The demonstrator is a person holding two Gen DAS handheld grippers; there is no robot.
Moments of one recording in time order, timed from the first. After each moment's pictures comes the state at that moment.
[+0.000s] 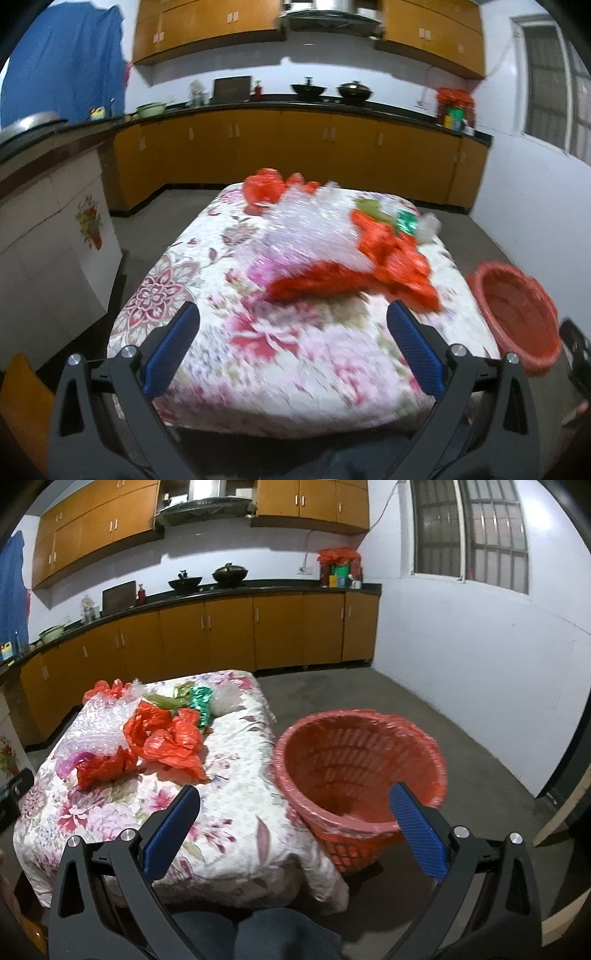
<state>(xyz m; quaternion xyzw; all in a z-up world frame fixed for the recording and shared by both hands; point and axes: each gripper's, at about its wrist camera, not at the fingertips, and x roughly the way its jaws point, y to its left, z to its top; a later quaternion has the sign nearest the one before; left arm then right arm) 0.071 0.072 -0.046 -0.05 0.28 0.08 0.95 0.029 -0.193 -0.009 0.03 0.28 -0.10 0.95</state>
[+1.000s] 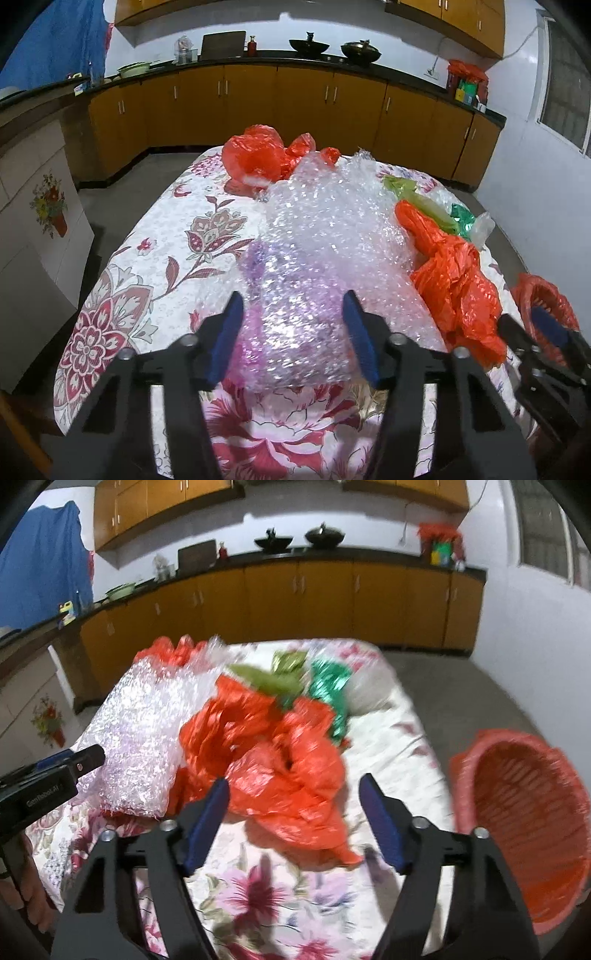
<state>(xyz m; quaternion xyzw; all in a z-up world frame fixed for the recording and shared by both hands) 0.225 0.117 -0.097 -0.07 0.36 0.05 0.93 0.205 -0.096 -0.068 0.01 0.34 0.08 0.94</state>
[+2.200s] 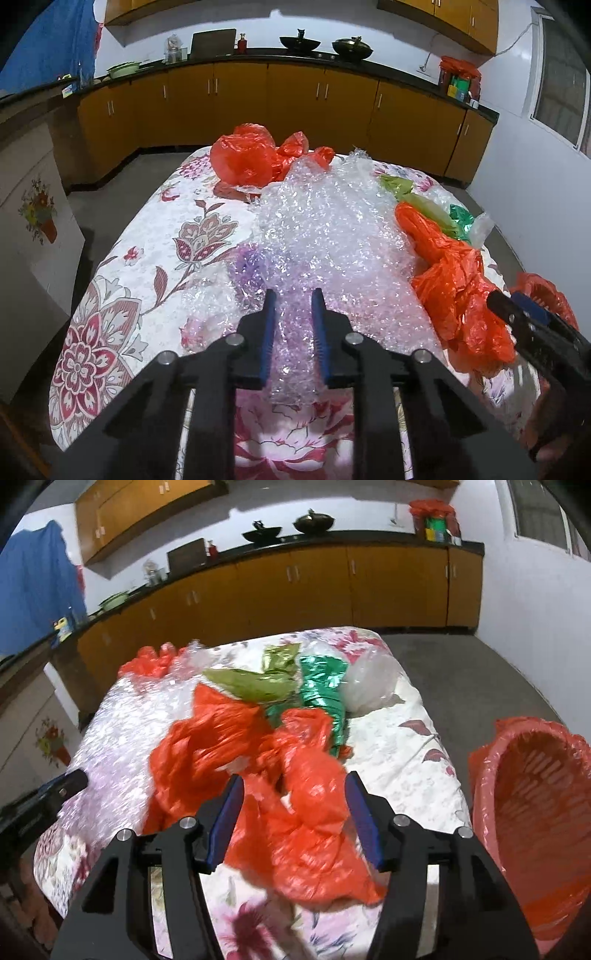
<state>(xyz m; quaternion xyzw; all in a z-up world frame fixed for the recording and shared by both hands) 0.242 0.124 -0.102 -0.07 0.37 0.04 0.93 0.242 -0.113 -0.075 0.06 0.36 0.08 0.93</state>
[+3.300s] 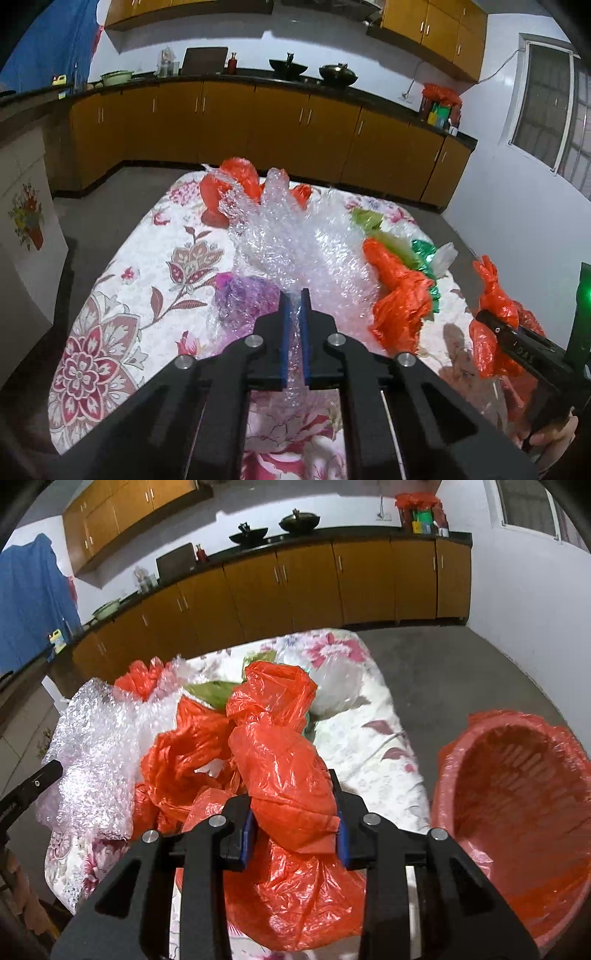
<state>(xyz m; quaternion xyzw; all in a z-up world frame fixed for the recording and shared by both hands) 0.214 0.127 -0.062 -0.10 0.31 -0.01 0.94 0.222 -0.148 -0.051 0.08 0.37 0.07 0.92</state>
